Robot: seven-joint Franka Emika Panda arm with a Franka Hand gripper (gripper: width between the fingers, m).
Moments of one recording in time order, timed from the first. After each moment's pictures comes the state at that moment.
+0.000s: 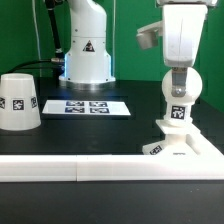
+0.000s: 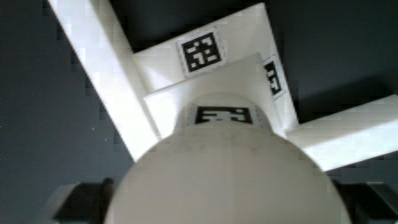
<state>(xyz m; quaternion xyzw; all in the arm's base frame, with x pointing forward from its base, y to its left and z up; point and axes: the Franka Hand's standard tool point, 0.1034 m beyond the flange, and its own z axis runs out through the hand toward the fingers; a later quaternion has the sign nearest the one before) 0.609 0.100 0.114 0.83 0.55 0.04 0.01</state>
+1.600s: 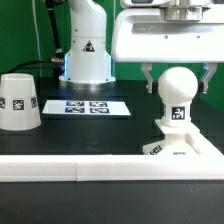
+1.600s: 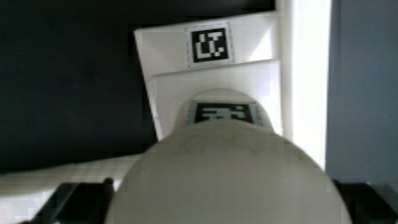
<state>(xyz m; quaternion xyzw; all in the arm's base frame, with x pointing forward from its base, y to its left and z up) 0.608 0.096 0.114 0.99 -0.14 0.04 -0.02</state>
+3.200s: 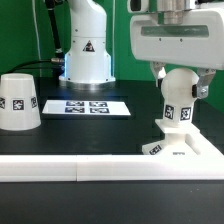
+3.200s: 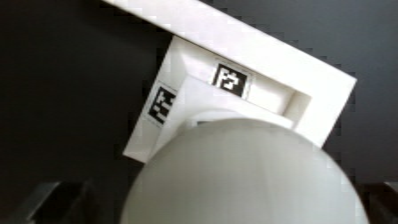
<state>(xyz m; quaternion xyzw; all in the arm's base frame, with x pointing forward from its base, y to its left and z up) 0.604 0.103 0.112 0.87 -0.49 -0.02 -0.06</state>
